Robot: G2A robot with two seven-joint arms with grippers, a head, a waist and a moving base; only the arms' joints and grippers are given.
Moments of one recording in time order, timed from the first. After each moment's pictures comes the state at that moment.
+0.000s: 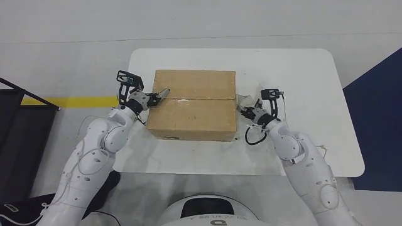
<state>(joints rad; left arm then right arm) 1.41 -1.09 -1.28 -1.58 0.97 -0.22 -0.18 -1.49 -1.20 1.31 -1.48 -0.68 -0.25 0.27</state>
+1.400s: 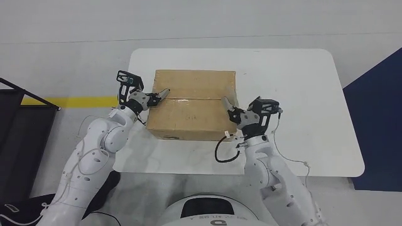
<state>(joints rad) 1.41 -1.09 -1.28 -1.58 0.97 -0.22 -0.18 -1.69 -1.26 1.08 -1.94 -1.03 0.31 -0.11</state>
